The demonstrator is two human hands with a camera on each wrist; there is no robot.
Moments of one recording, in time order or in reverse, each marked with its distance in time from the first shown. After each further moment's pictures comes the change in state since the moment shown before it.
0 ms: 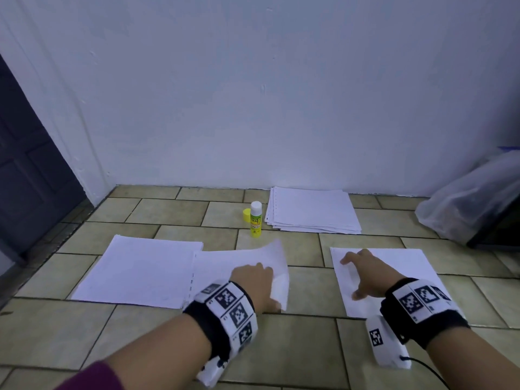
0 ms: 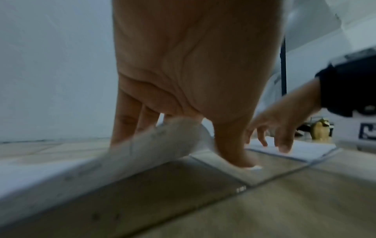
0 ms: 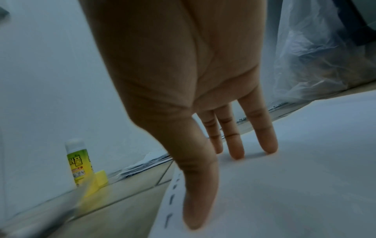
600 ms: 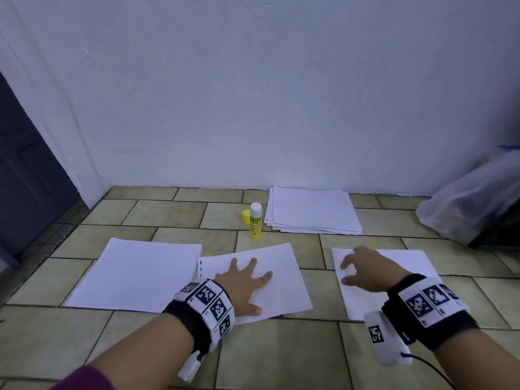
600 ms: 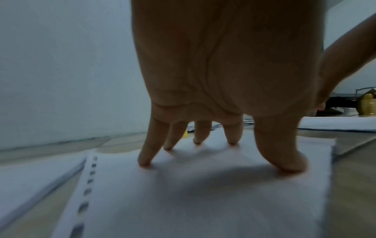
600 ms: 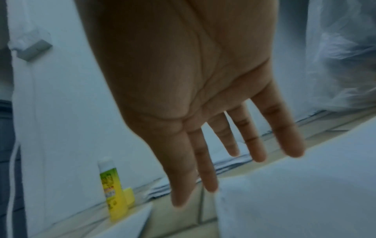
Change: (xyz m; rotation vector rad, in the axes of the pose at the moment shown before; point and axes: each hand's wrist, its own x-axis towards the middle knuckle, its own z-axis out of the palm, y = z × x) left_hand 0.019 -0.044 0.015 0.019 -0.214 0.131; right_hand -0.006 -0.019 -0.020 -0.060 0.011 -0.016
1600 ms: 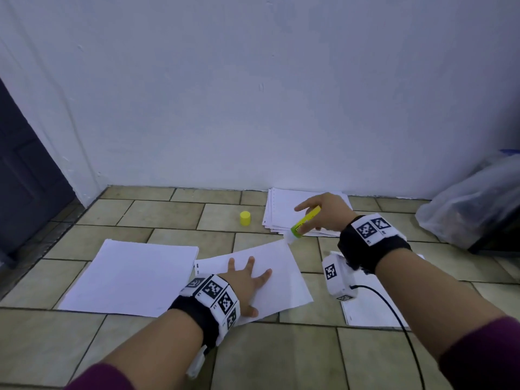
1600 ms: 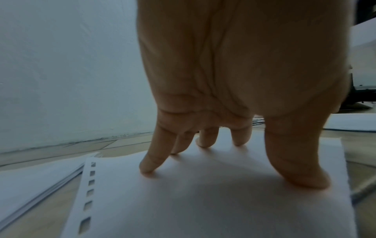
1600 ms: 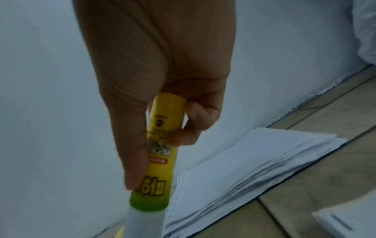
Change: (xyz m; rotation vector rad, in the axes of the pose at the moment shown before) left_hand 0.004 0.012 -0.015 0.049 -0.068 -0.051; right_hand 0.067 -0.046 -0.066 0.591 0.184 -0.170
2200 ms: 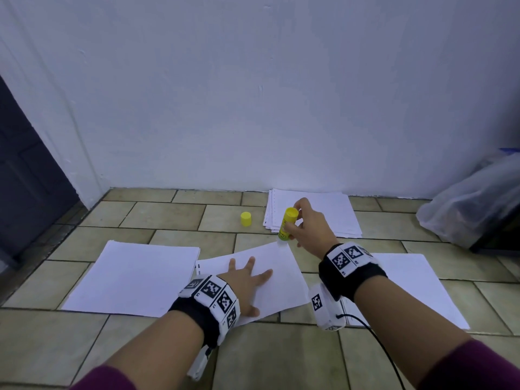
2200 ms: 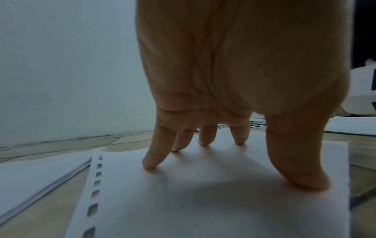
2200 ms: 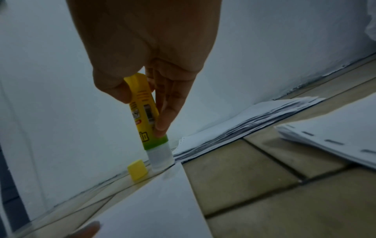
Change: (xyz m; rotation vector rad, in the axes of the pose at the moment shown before) left_hand 0.001 -0.001 0.003 -0.029 0.021 -0.018; right_hand -0.002 0.006 0.060 0.145 0.247 -0.211
